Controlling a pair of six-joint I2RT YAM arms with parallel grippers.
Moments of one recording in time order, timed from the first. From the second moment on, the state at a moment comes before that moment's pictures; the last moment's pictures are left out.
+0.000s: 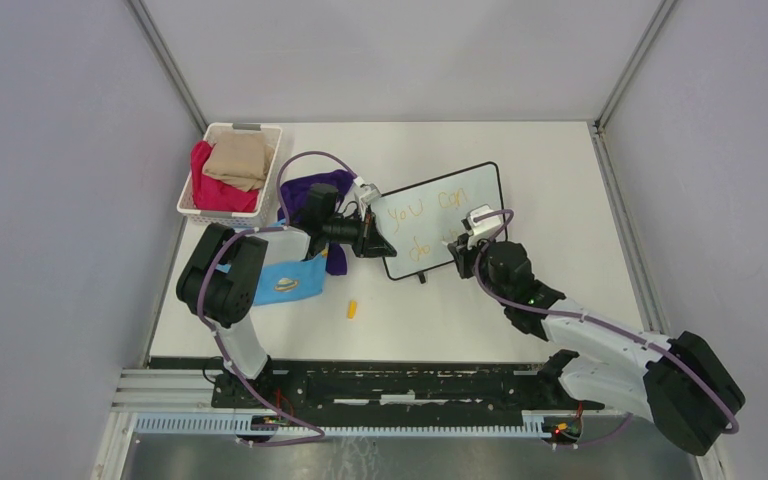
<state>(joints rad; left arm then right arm) -0.40 1.79 0.86 0.29 0.97 -0.09 0.69 1.05 0.41 0.37 0.21 0.10</state>
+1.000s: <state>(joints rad) -0.40 1.79 0.86 0.29 0.97 -0.09 0.70 1.09 0.41 0.37 0.30 0.12</state>
